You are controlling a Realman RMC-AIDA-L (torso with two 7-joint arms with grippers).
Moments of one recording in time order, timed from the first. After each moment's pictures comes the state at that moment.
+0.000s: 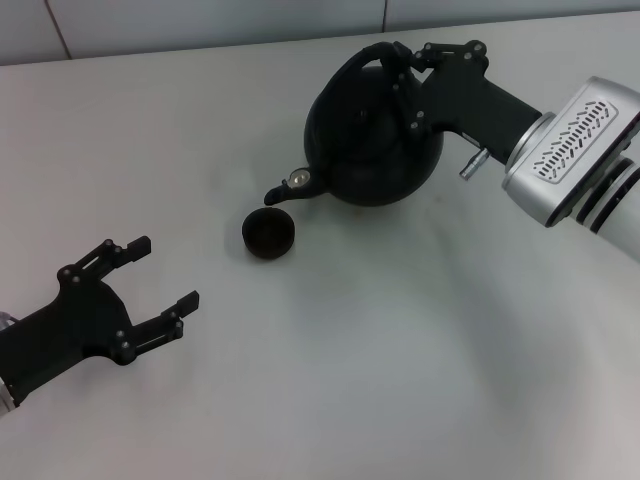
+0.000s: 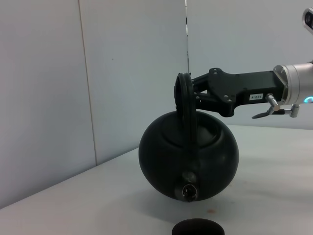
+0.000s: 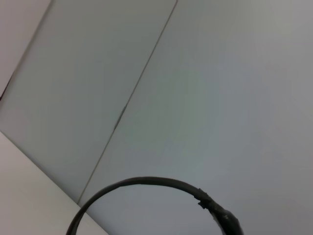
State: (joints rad) left arm -0.37 -2.07 0.62 0.26 1.79 1.47 -0.59; right arm 0.69 2.07 0.42 -0.02 -2.30 -1.20 0.01
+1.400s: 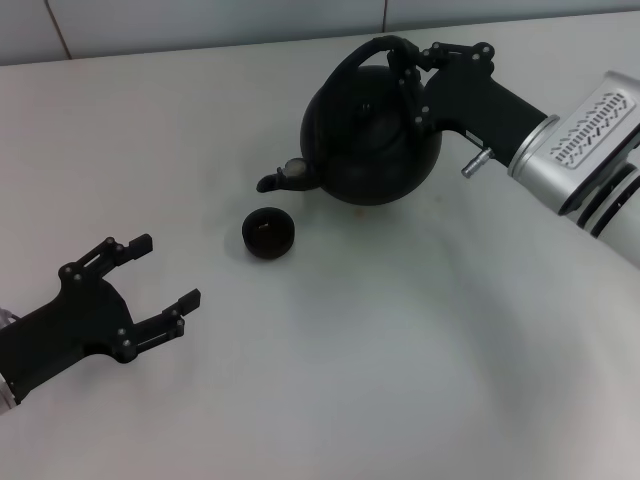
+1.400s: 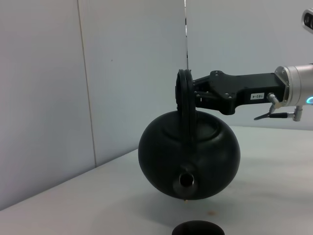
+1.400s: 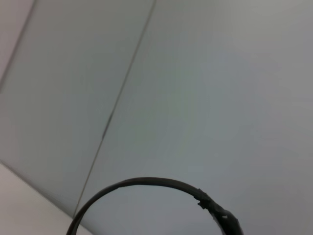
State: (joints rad) left arm -0.37 -2.07 0.62 0.26 1.79 1.47 -0.59; right arm 0.68 2.08 0.44 0.00 -2.29 -1.20 0.09
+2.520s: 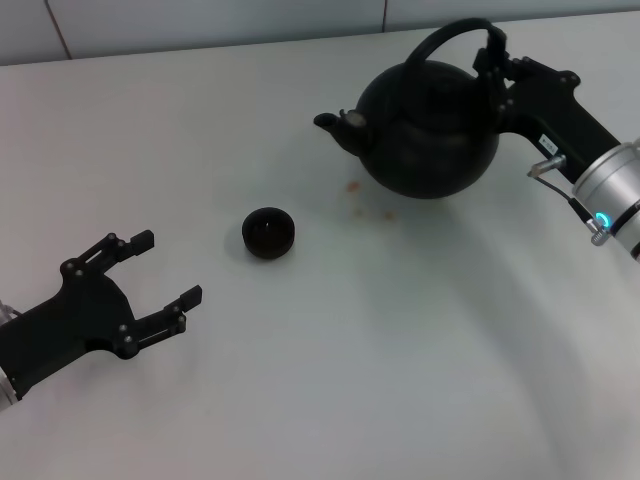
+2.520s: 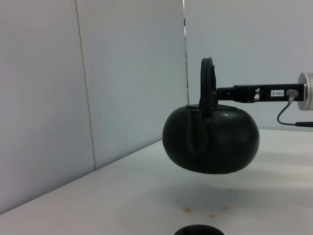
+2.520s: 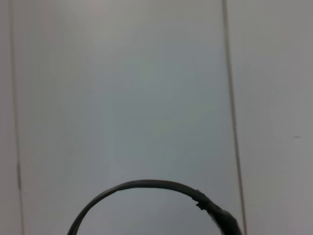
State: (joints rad) left arm -0.38 -2.07 0.62 0.26 1.79 1.47 -0.59; right arm 0.56 2.08 0.45 0.00 -2.13 -1.25 0.45
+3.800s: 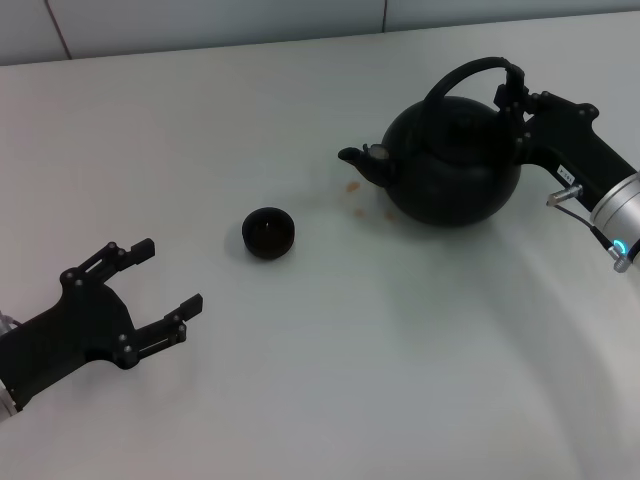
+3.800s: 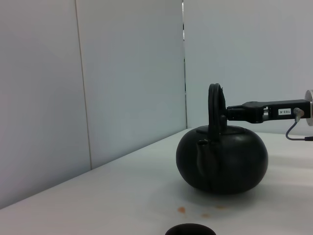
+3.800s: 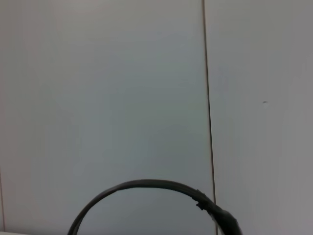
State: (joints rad) left arm -0.37 -2.07 0.62 0.25 1.79 1.49 -0.59; right arm 0.51 2.08 0.44 -0.02 -2.14 -1.21 0.41
